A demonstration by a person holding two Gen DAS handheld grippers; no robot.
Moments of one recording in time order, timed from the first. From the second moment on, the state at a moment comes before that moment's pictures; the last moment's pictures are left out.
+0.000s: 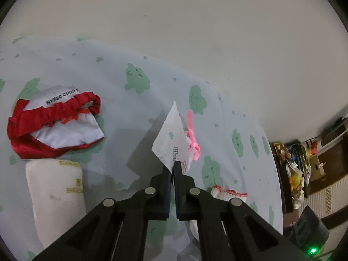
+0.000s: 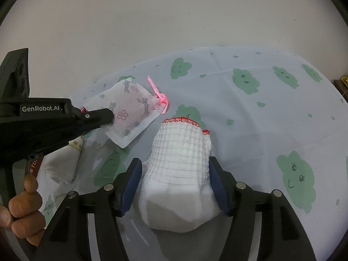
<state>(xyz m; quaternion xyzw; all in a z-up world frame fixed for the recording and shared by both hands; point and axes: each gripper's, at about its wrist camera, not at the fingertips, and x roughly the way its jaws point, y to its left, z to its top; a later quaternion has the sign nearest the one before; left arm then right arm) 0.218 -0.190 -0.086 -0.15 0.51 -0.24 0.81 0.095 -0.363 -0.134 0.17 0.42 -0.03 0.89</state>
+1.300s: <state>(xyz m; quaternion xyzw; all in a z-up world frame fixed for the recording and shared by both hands) 0.171 -0.130 0.023 -0.05 0.41 -0.26 0.87 0.098 -0.363 -0.135 0.17 0.42 -0.03 0.89</state>
